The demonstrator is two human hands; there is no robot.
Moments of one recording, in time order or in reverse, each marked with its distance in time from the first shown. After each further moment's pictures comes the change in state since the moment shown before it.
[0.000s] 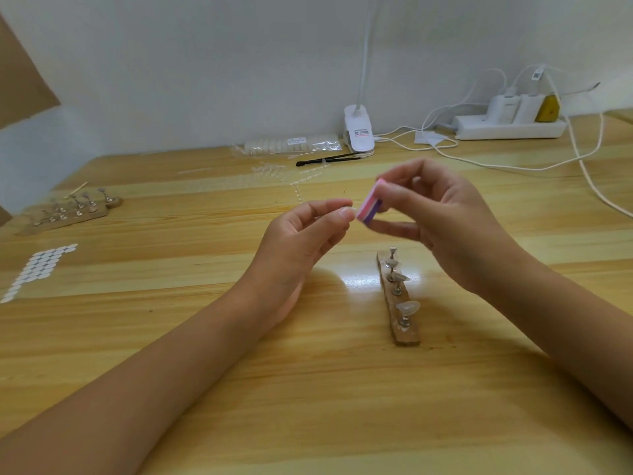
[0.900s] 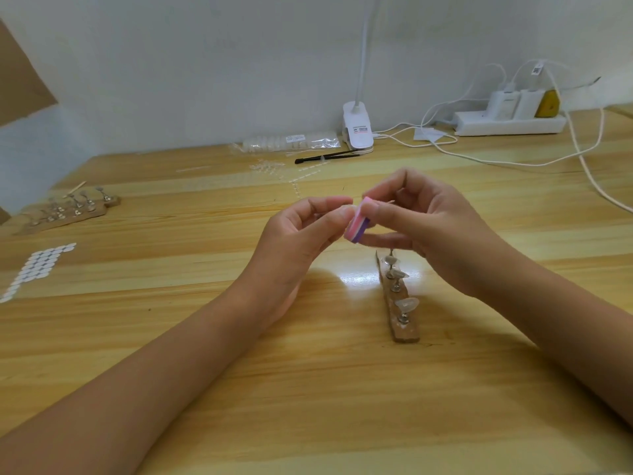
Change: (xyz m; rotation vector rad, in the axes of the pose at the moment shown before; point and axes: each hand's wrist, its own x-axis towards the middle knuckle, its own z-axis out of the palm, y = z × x) left_hand -0.002 0.002 0.000 0.078 -0.017 0.042; right_hand -0.002 0.004 0.002 -0.003 -0.063 0.024
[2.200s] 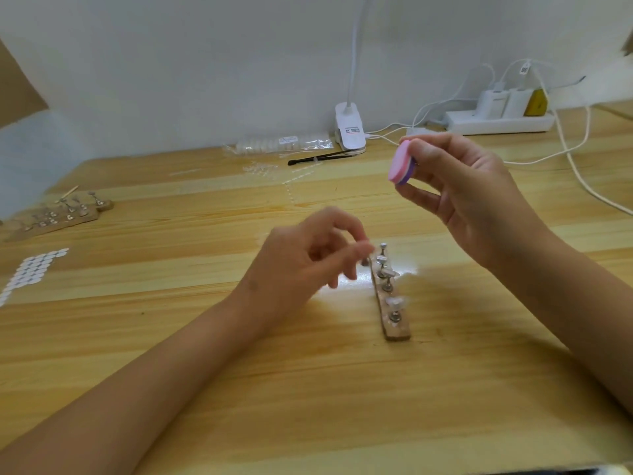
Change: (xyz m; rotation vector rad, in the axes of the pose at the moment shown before) left_hand -0.013 -0.001 0.000 0.548 -0.252 0.376; right_hand 0.008 -0.014 -0.029 0.074 0.244 -0.078
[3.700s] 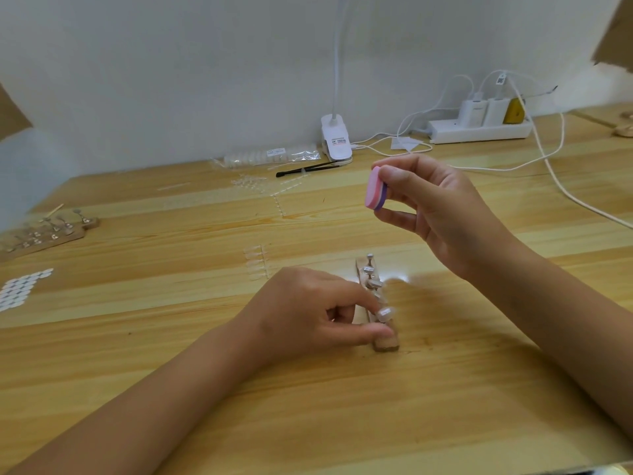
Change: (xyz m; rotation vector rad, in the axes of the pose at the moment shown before) left_hand -0.004 0.002 0.013 0.482 -0.173 0.339; right_hand 0.003 0.009 -0.002 -0.056 -0.039 0.043
